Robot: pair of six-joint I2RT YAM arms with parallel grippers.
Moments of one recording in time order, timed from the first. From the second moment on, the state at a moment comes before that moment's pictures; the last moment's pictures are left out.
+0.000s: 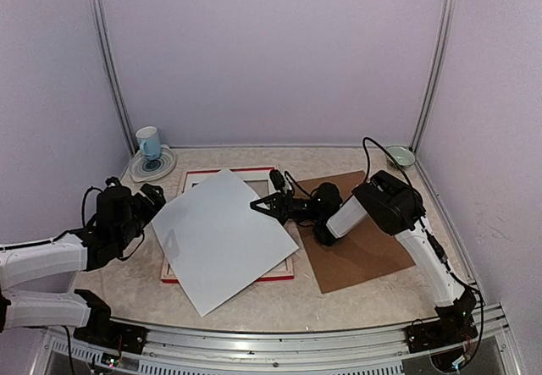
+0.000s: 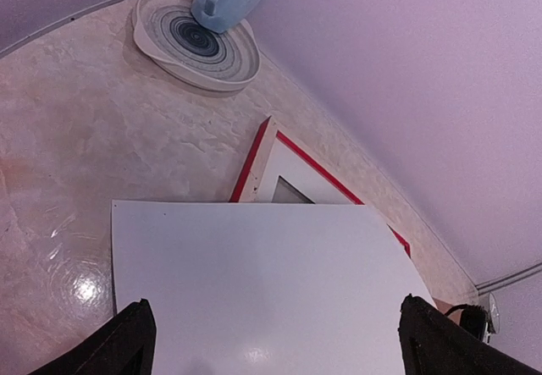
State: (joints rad) left arm -0.43 1.01 0.36 0.26 -0.42 -0.93; right arm 0.67 2.62 1.47 1.54 -0.97 1.49
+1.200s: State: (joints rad) left arm -0.43 1.03 0.32 0.28 -0.38 -0.95; right arm 0.68 2.31 1.15 1.15 -0.58 1.29
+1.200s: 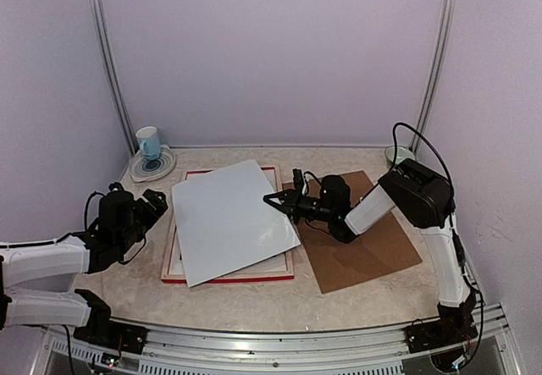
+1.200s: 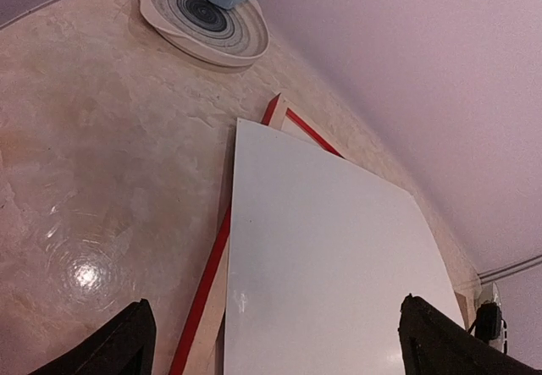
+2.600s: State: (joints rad) left arm -0.43 1.12 0.29 0.38 -0.34 -0.96; right arm 0.77 2.12 1.19 0.61 -0.20 1.19
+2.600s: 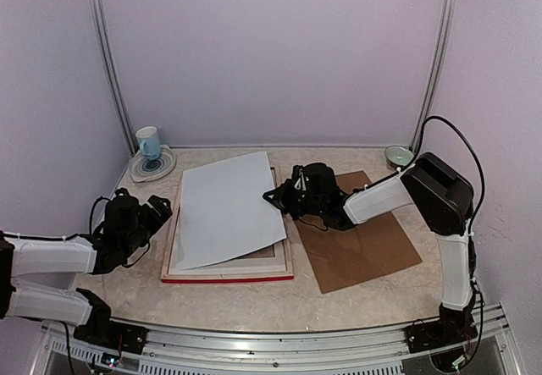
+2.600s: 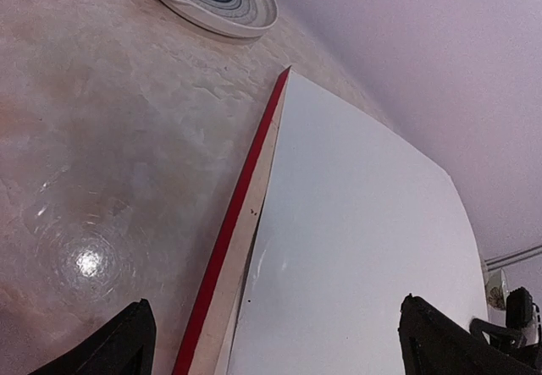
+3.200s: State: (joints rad) left arm -0.43 1.15 0.28 0.42 -0.34 -0.96; right arm 0.79 2.08 1.22 0.50 -0.17 1.23
